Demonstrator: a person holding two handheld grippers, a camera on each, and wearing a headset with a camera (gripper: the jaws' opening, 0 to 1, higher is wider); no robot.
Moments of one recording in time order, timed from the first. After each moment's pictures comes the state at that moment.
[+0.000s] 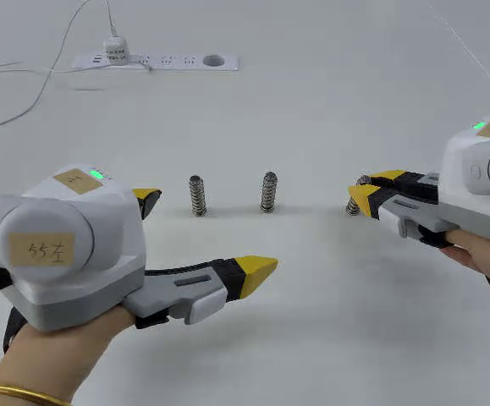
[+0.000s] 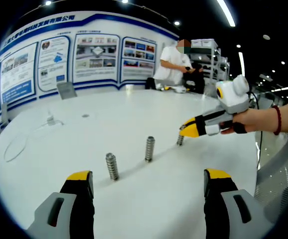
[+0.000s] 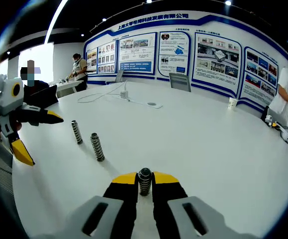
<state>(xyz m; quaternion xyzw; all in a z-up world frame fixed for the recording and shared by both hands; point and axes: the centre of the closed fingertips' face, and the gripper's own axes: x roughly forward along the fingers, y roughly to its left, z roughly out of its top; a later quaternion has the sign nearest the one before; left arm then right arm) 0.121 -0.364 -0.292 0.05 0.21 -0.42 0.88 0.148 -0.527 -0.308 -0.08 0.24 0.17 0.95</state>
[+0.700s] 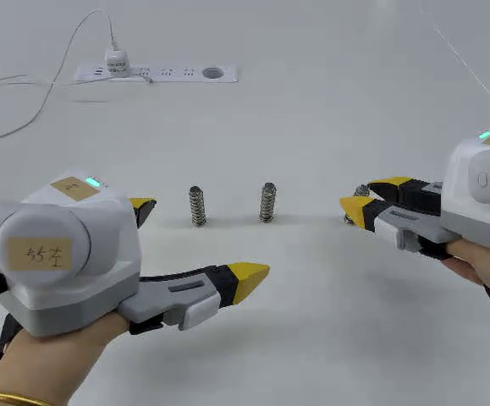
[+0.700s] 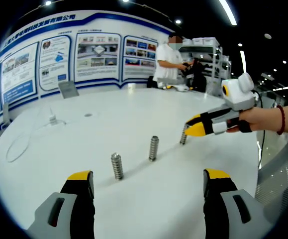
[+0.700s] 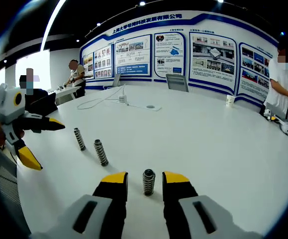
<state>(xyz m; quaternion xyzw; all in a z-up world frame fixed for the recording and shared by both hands) 0.125 -0.357 -0.290 0.06 0.21 -0.42 0.88 0.142 -0.527 -0.297 -0.04 0.23 0.16 0.96</state>
